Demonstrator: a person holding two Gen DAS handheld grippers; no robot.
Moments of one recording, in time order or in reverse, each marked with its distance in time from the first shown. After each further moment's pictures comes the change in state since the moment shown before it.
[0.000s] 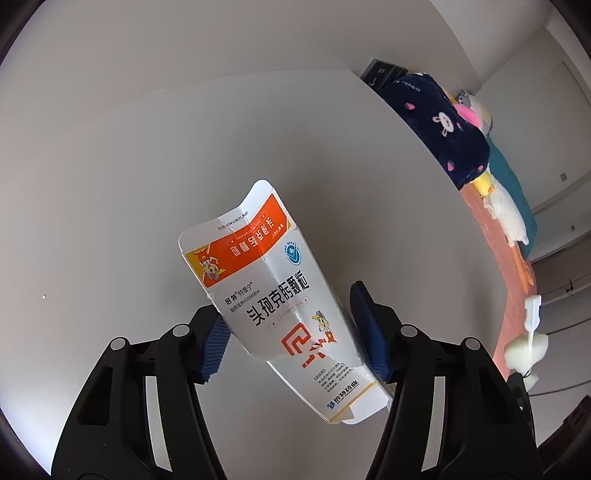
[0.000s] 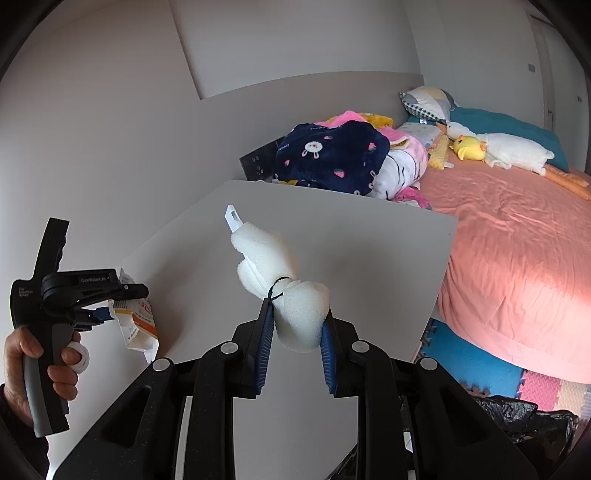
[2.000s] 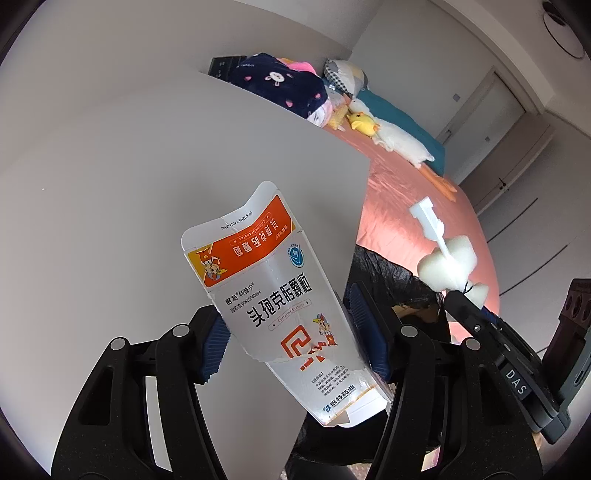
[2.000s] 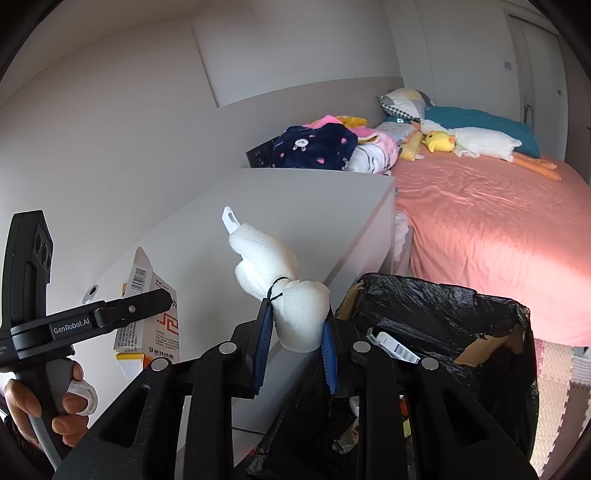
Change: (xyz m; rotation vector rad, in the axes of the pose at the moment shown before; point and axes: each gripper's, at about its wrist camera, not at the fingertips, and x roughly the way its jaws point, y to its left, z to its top) left arm -0.110 -0.061 -0.178 0.383 -0.051 -0.272; right arm -0.170 0.015 -0.103 0.040 -0.022 -0.052
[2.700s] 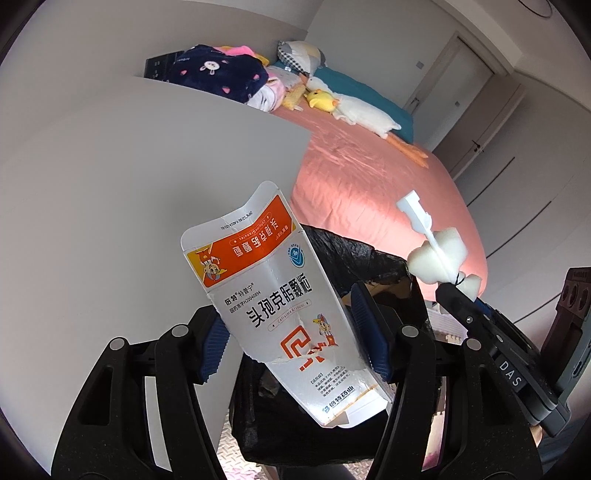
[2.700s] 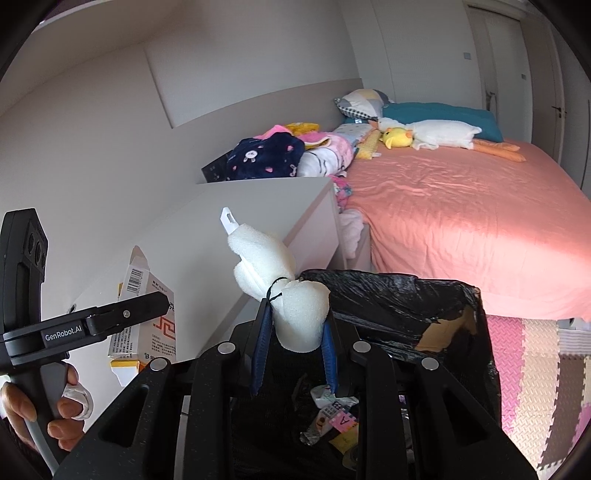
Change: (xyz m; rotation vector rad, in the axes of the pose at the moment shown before) left arm 0.032 -0.069 -0.002 0.141 0.064 -0.074; right arm -0.036 -0.060 -0.010 0.098 -0.030 -0.107
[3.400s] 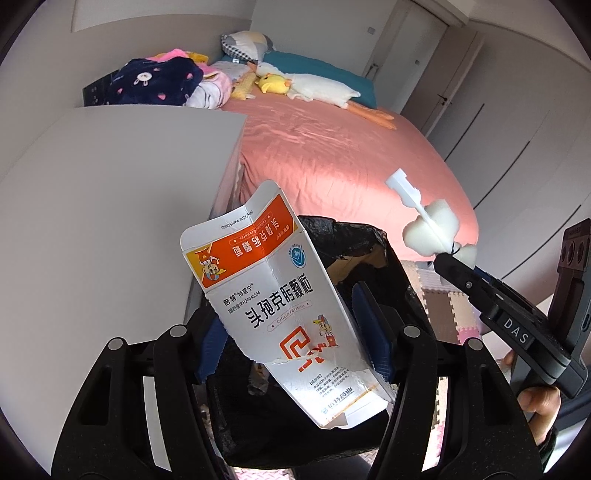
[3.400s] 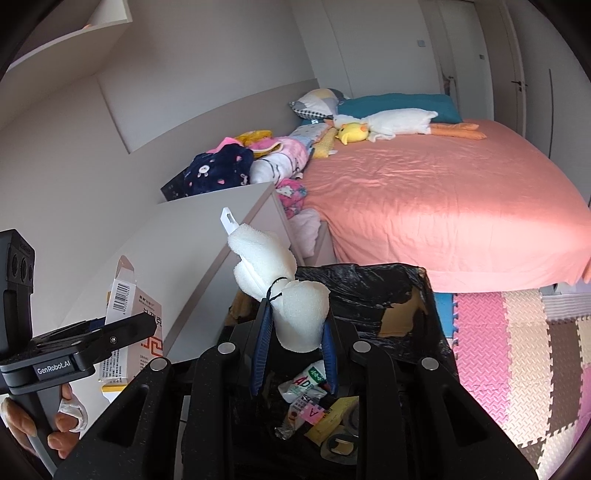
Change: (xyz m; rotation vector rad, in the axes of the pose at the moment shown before) left arm 0.025 -0.059 -0.006 0.214 0.062 -0.044; right arm -0.023 -0.061 -0.010 0.129 -0.020 -0.095
